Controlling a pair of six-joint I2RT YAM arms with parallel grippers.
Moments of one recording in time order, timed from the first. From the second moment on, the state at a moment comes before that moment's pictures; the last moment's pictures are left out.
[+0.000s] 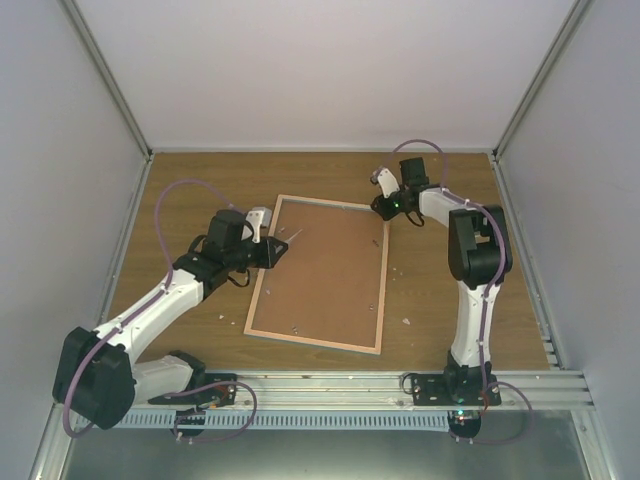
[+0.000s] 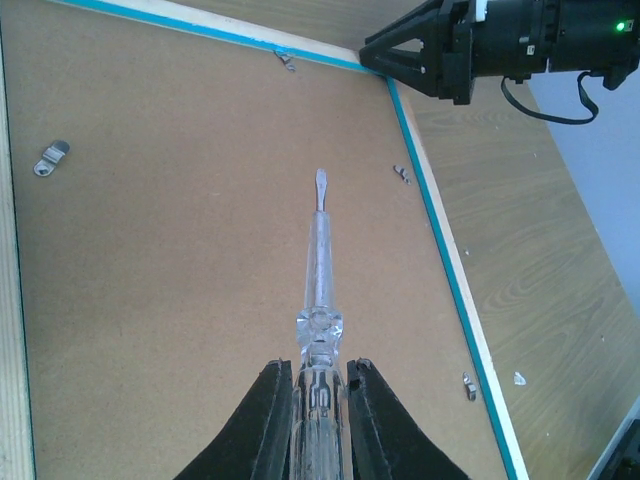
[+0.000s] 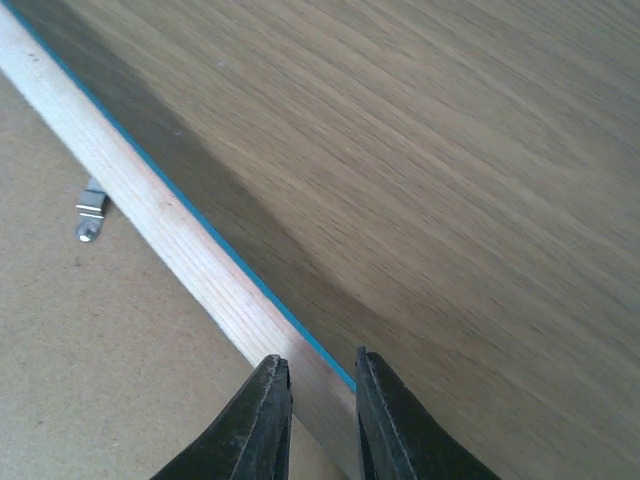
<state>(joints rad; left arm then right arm) -0.41 1.17 0.75 -0.22 0.34 -0.44 0.17 2.15 1.49 -0.30 -0.38 -0.39</state>
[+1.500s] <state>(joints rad) -0.41 1.20 0.75 -0.21 0.37 -0.44 0.14 2.11 1.46 -0.38 -0.31 -0.26</state>
